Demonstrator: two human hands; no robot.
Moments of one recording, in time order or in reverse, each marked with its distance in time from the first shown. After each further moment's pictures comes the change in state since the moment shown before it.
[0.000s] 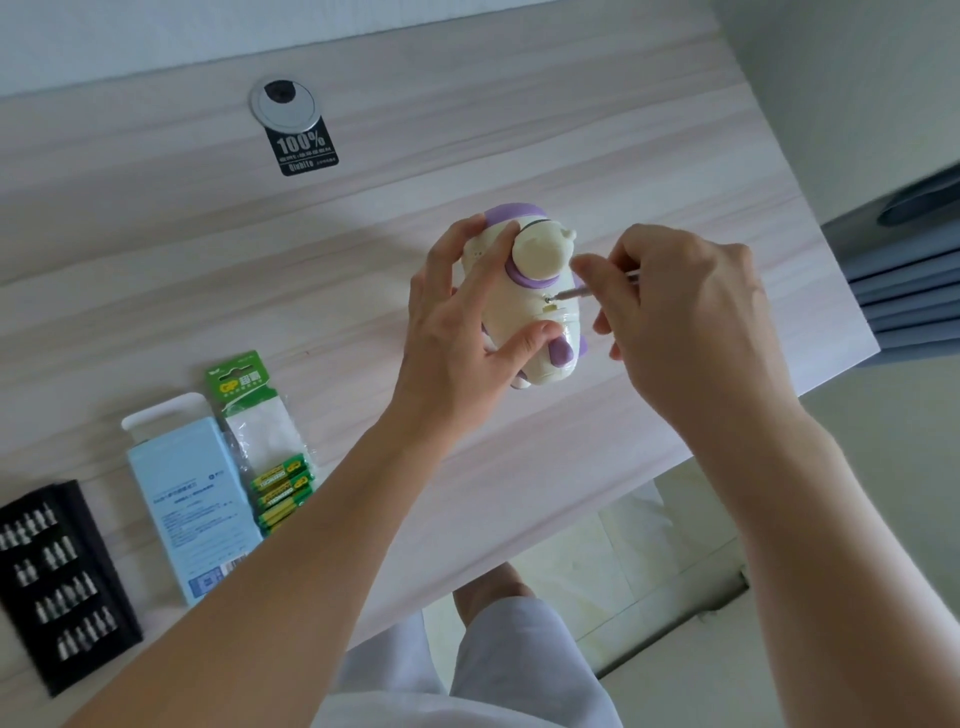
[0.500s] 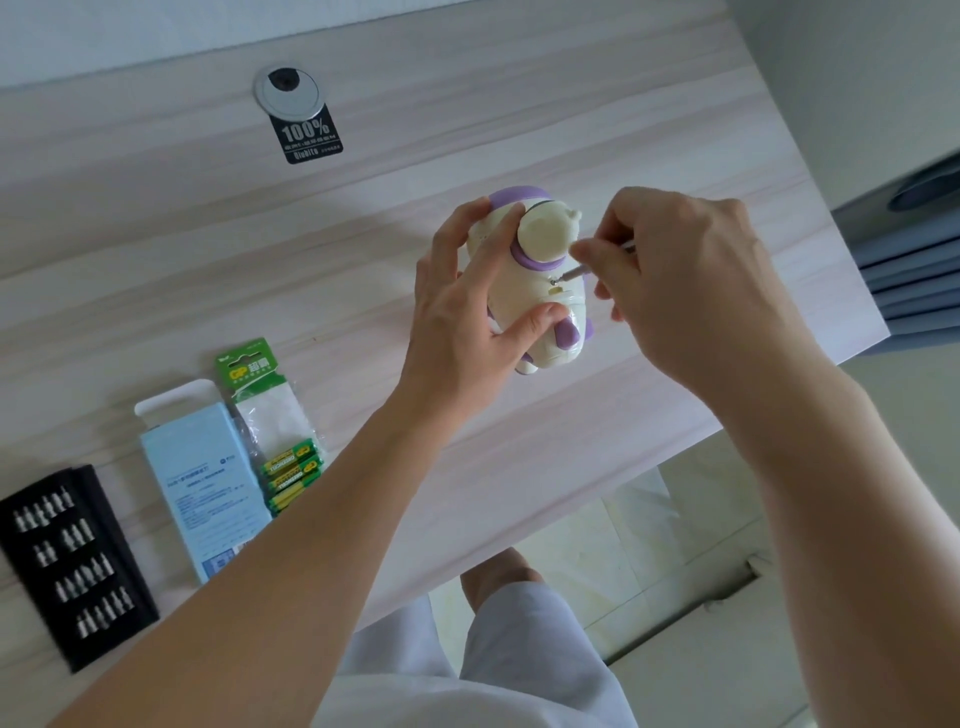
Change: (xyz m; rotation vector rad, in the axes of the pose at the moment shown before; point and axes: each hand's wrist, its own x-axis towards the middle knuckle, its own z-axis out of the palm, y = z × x) left_hand 0.001 -0.003 0.001 0.014 -0.009 0.007; right_hand 0.008 -0.003 -0.007 -0.010 -0.063 -0.101
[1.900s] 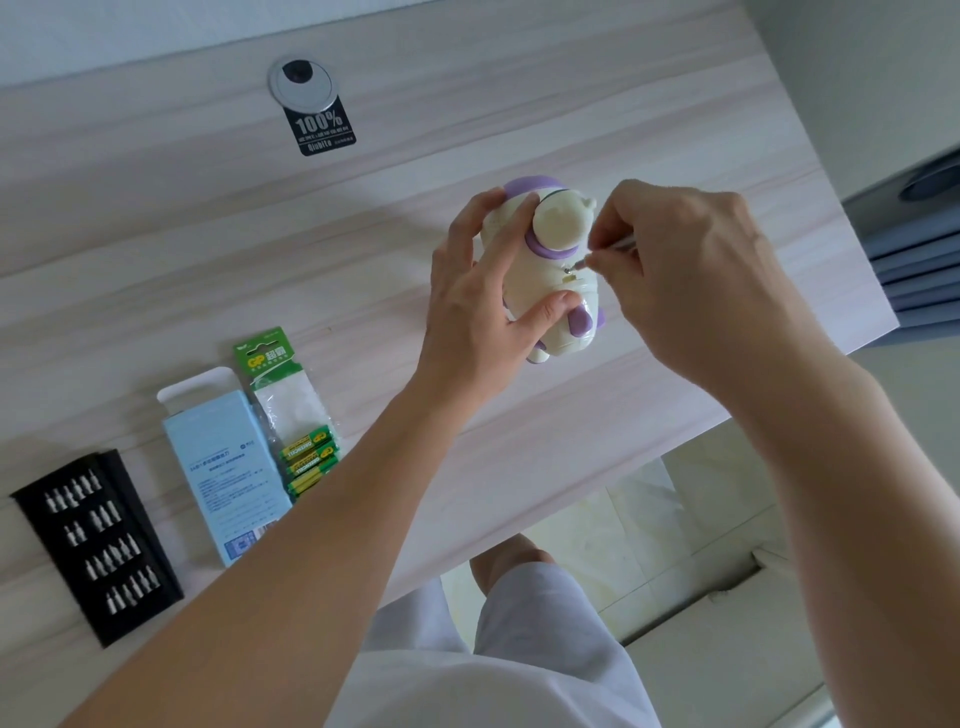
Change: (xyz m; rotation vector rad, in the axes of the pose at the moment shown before) left_hand 0.001 -0.001 0.001 -0.028 0.012 0.011; right_hand -0.005 -0.001 0.002 -0.079 0.017 -0.140
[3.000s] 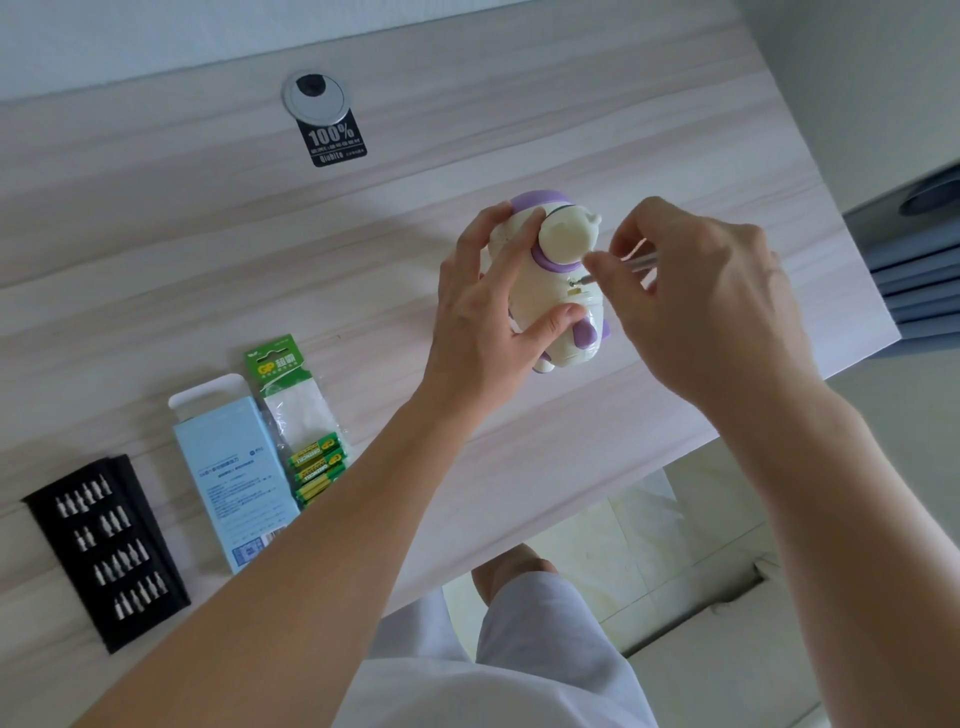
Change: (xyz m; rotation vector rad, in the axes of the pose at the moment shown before) left_hand -0.003 0.001 -0.003 0.006 0.000 -0.009; right_hand -0.008 -0.001 0.008 0.008 0.098 0.127
